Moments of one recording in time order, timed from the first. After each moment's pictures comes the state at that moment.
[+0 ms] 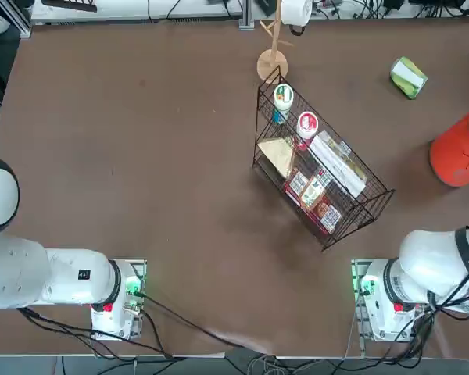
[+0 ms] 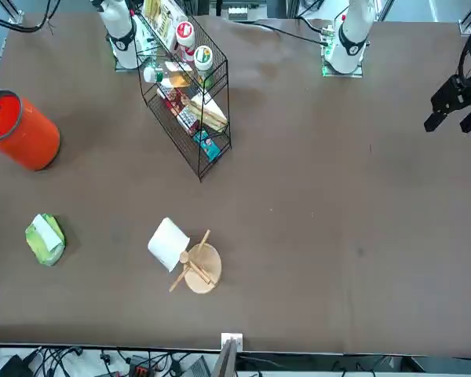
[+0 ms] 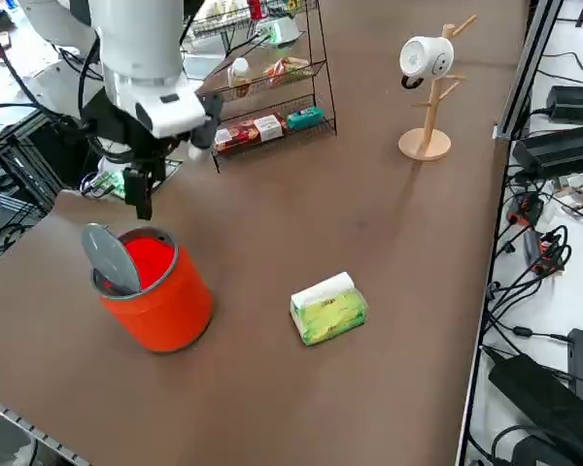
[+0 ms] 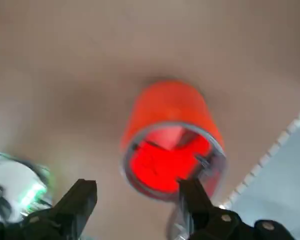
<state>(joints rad) -0.44 0.14 -0.03 -1.63 -0.18 1.53 -0.82</state>
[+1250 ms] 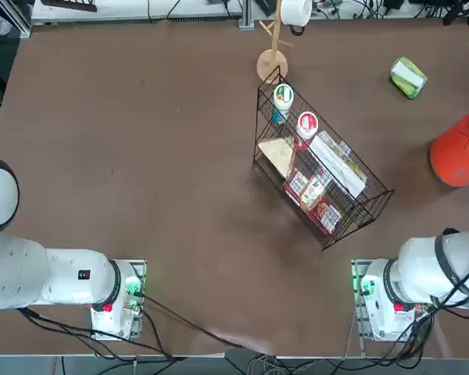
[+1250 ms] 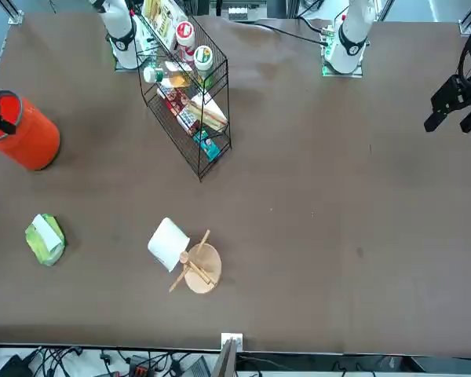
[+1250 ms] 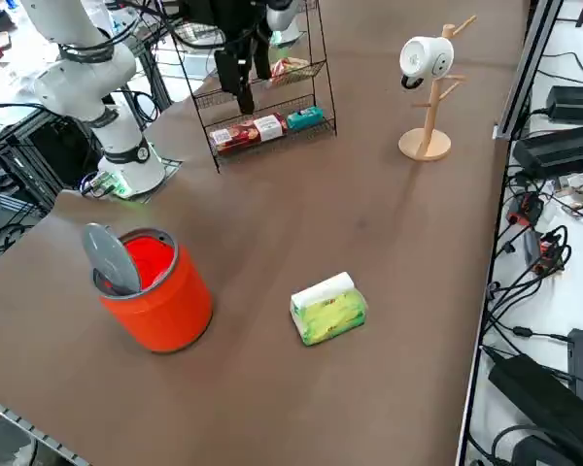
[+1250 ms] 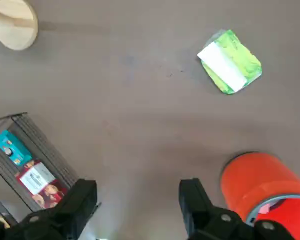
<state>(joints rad) -0.23 0.11 -0.02 -1.49 0.12 1.50 -0.31</state>
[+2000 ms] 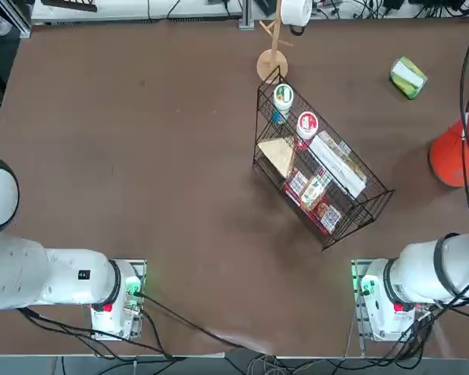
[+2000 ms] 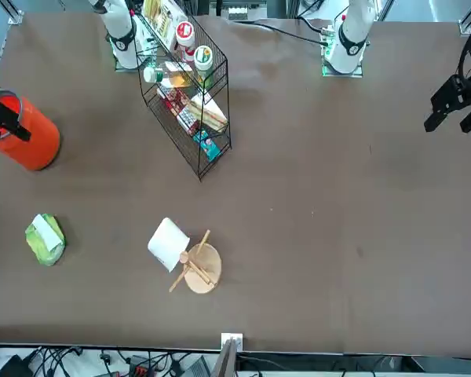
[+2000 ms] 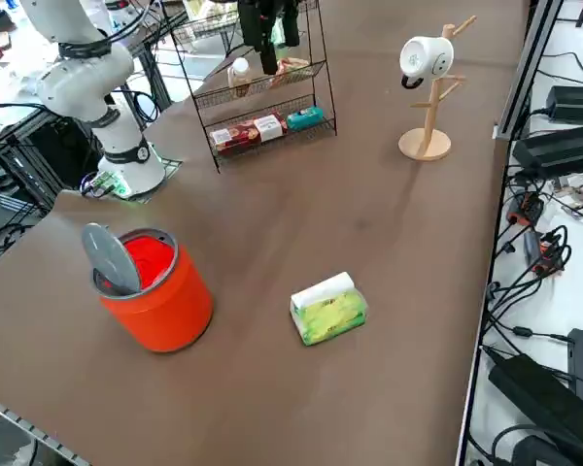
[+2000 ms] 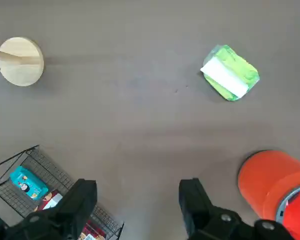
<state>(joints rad) -0.09 0.05 -0.01 -1.50 0.06 1.57 -0.04</state>
